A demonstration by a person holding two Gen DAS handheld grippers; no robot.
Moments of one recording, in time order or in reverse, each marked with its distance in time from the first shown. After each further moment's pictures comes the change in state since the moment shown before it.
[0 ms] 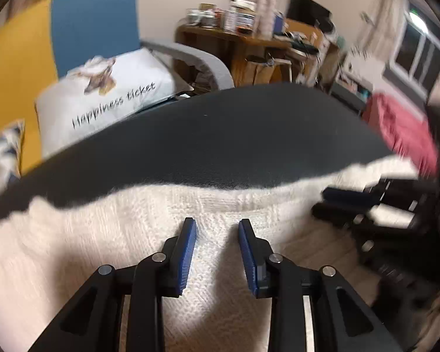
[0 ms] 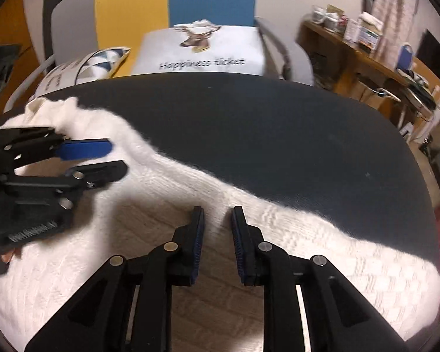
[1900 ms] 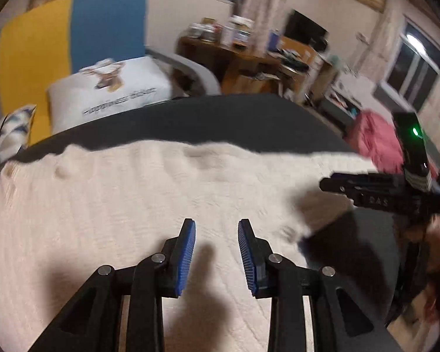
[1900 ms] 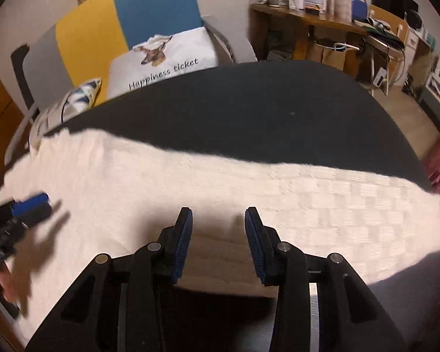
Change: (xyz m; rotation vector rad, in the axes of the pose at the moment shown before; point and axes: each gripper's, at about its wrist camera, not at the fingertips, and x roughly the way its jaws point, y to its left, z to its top) left arm -0.061 -0.030 -0.056 0.038 -0.022 -0.030; right arm -0.060 -0.069 -0.039 0.212 0.038 0.023
